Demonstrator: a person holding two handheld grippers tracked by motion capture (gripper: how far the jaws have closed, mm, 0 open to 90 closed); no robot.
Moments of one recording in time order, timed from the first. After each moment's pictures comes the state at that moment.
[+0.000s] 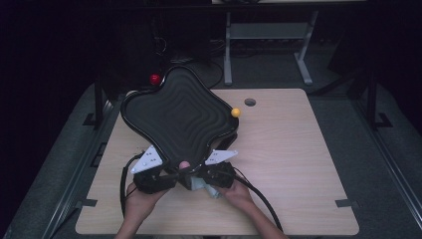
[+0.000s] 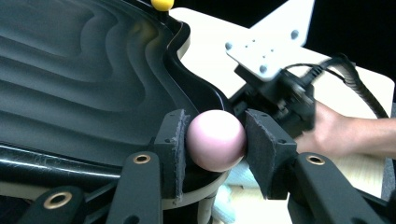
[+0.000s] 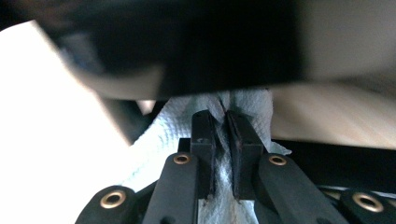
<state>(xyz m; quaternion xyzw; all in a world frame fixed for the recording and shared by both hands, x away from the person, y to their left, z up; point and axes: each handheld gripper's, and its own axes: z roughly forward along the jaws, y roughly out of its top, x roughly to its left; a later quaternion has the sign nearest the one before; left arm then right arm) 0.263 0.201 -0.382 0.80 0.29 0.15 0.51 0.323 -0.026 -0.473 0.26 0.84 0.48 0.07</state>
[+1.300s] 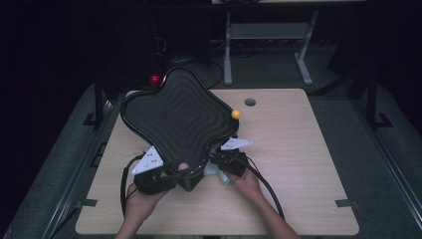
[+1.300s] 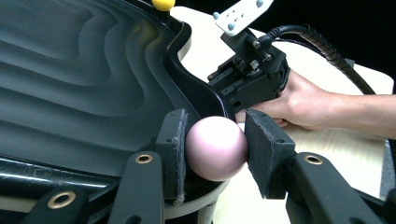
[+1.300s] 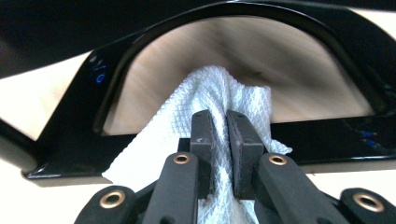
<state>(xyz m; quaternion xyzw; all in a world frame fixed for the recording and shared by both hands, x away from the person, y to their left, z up) 0.259 0.201 -0.382 0.80 0.28 0.14 0.51 0.353 -0.062 -0.473 0.34 0.81 0.47 0.09</state>
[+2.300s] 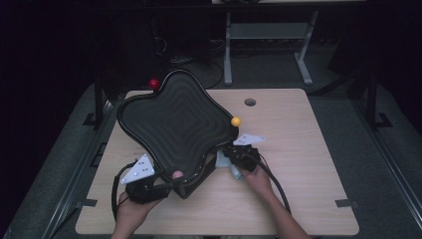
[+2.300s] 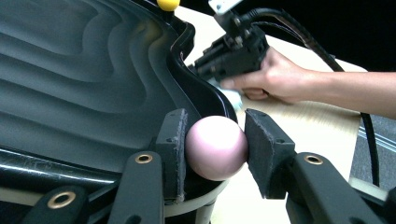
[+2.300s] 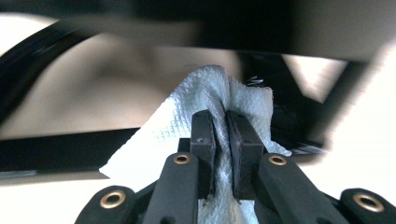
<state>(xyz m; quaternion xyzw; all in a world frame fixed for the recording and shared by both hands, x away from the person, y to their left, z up) 0.241 0.216 -0.382 0.80 0.28 0.13 0.51 0.367 -0.098 -0.474 0.37 0.80 0.45 0.14</state>
